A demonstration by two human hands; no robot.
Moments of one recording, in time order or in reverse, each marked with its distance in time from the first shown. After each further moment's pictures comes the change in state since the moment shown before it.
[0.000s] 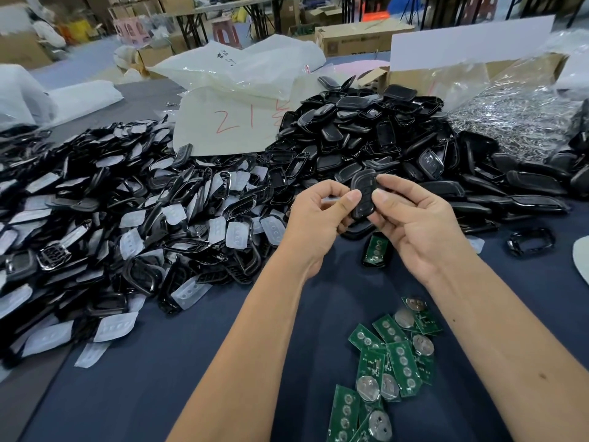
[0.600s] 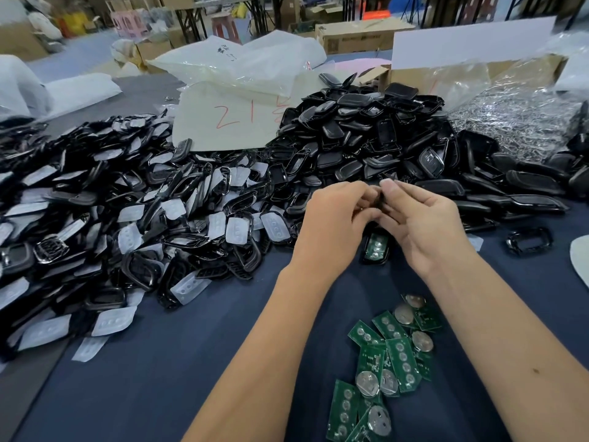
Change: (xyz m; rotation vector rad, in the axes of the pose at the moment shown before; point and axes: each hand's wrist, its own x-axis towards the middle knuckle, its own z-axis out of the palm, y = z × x) left_hand -0.010 0.003 0.013 0.699 0.041 0.487; right_hand 0.006 0.001 -0.004 -0.021 0.097 0.008
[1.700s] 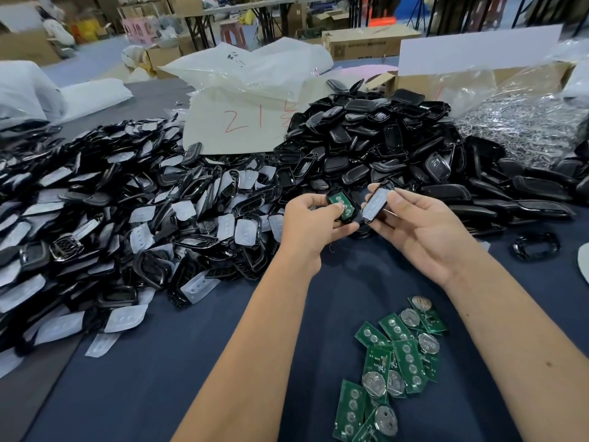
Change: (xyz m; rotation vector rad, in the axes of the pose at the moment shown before) left_hand 0.006 -0.017 -0.013 -0.826 0.124 -0.842; right_hand 0.004 -0.002 -0.006 0.016 -0.313 0.108
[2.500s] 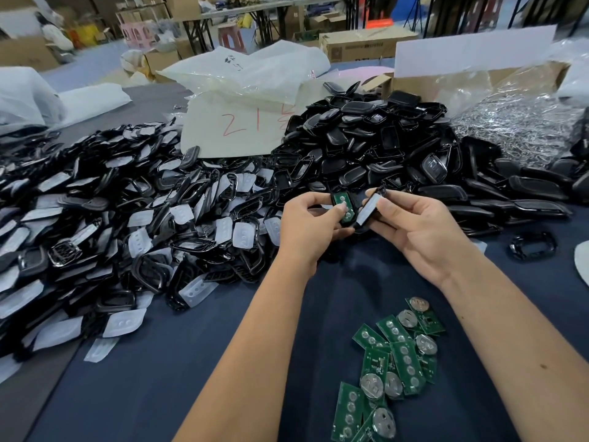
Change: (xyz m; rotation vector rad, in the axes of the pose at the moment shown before) left_hand 0.009 -0.011 -0.002 0.107 -0.004 0.159; right_hand 0.002 0.005 -0.004 -0.113 0.033 -0.087
